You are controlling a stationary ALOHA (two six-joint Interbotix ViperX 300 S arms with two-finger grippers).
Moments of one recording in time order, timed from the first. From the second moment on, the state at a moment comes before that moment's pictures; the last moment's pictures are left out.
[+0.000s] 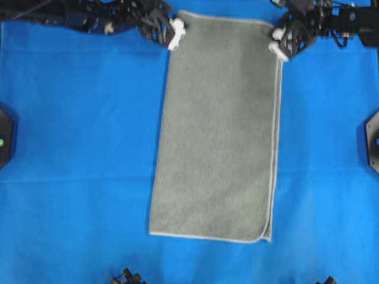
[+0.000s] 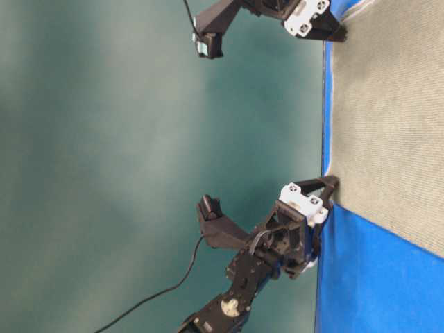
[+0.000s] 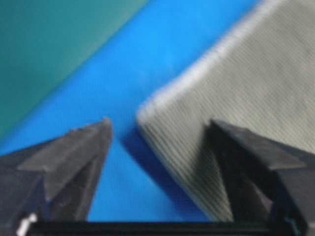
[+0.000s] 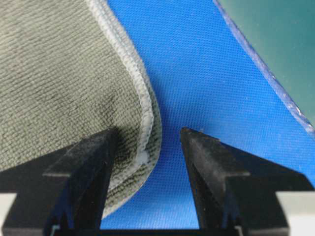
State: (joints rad) left arm 0.60 0.44 0.42 -0.03 -0.23 -0.13; right arm -0.77 0.09 0.80 -0.78 0.04 0.64
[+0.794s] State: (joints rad) left arm 0.63 0.26 0.38 -0.03 -0.06 -0.03; right arm -0.80 -0.05 0.73 -0.80 0.14 0.60
